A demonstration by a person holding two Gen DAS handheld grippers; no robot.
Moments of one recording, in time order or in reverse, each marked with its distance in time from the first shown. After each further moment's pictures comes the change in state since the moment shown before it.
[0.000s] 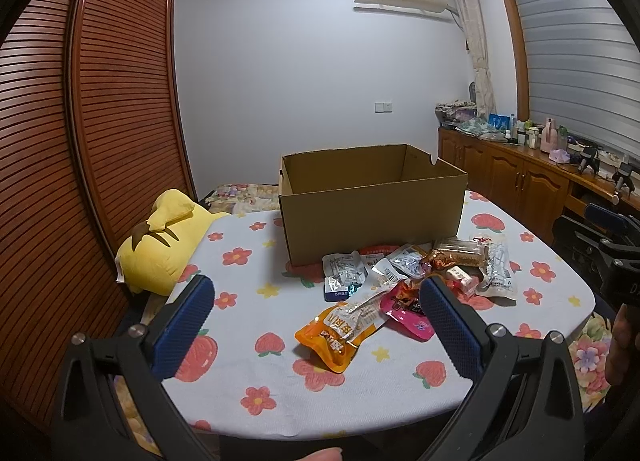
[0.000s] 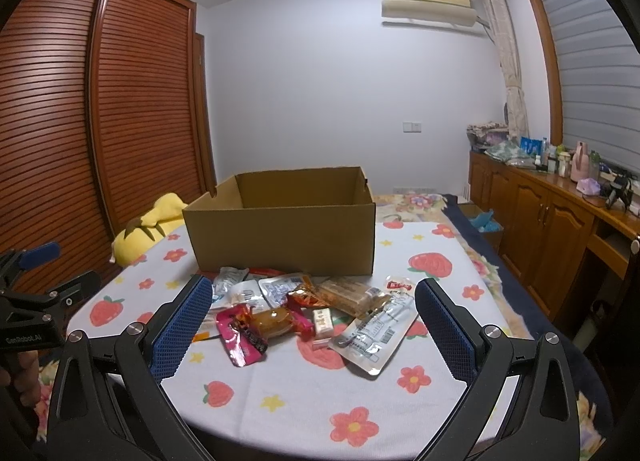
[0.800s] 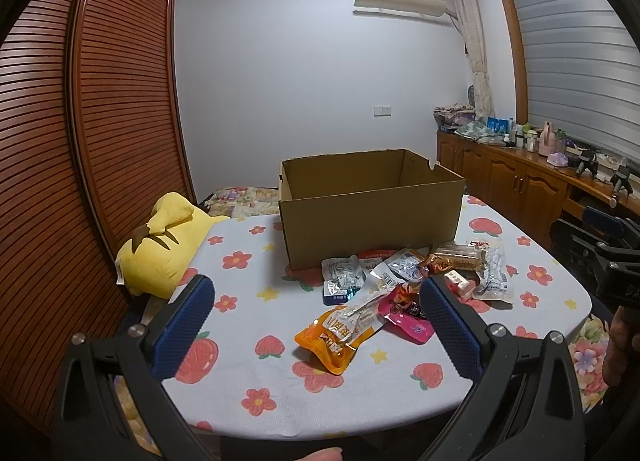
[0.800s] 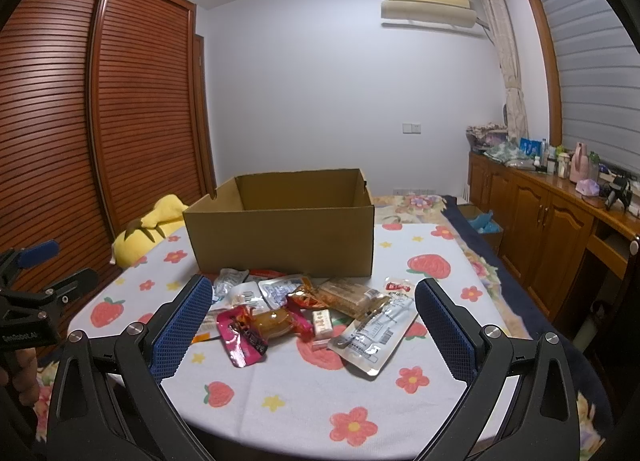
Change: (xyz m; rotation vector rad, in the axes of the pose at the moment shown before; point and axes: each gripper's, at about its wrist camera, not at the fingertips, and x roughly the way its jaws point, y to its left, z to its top) left arm -0.006 0.001 0.005 0.001 -0.011 -0.004; right arm -0.003 -0.002 0.000 0.001 -0.002 -0.001
